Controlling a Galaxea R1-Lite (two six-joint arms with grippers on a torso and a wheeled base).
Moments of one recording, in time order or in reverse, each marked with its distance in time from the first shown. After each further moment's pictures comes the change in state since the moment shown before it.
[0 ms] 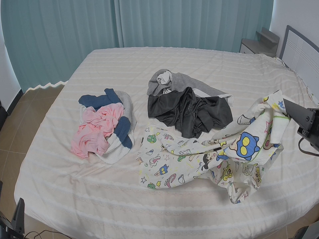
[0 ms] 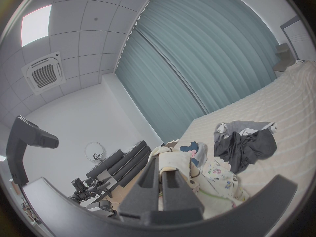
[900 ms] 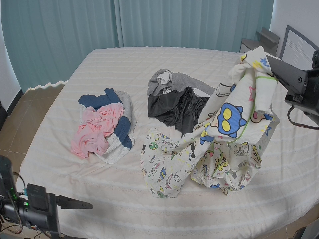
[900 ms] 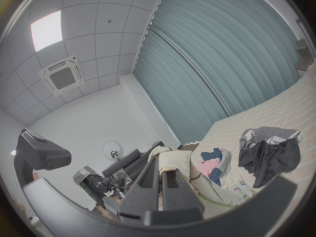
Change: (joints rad) left arm -0.393 0.950 -0.134 -0.090 -0.597 0.118; right arm 0.113 0.144 -0.251 0.021 0.073 0.000
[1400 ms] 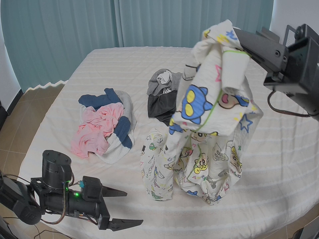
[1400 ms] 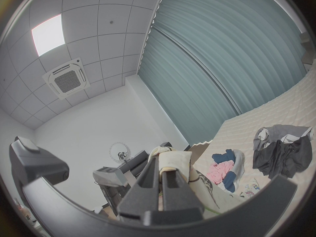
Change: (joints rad) left arm -0.110 0.593 -0.002 -0.517 0.097 0.053; right arm 0.148 0.121 -0.159 0.012 -0.083 0.000
